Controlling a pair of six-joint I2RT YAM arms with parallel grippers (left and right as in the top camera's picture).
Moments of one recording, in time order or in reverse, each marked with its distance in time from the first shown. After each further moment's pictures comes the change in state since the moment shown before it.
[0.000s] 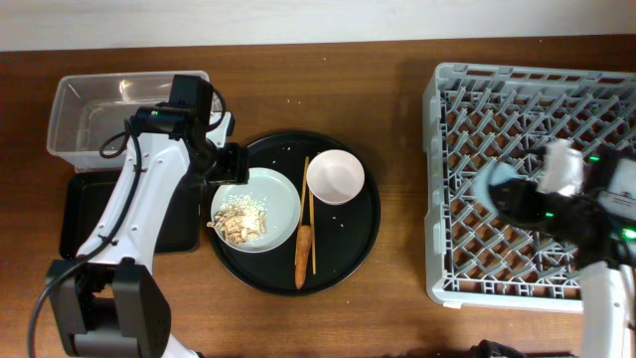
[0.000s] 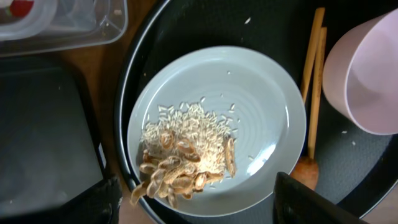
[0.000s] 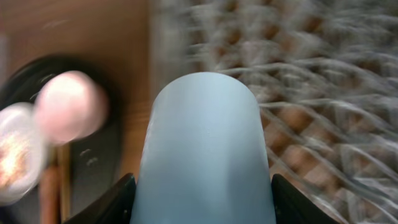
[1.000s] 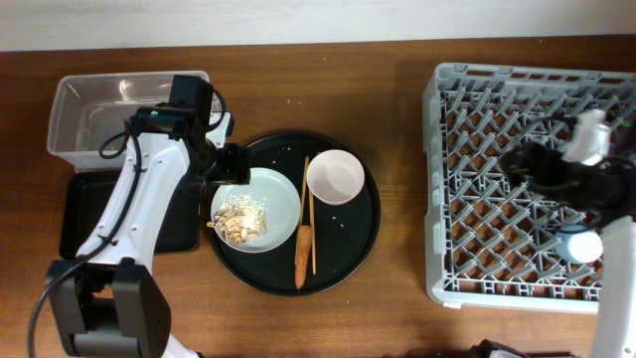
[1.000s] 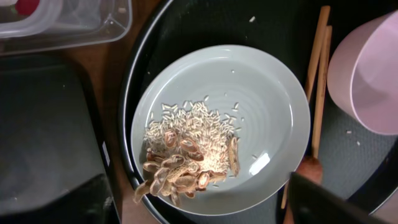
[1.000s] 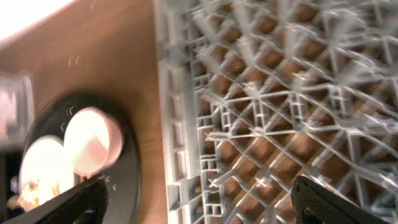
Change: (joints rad) left arm 0.000 0.000 0.000 -0.002 -0.010 -0.002; right arm 0.006 0.192 0.180 -0.005 -0.094 0.049
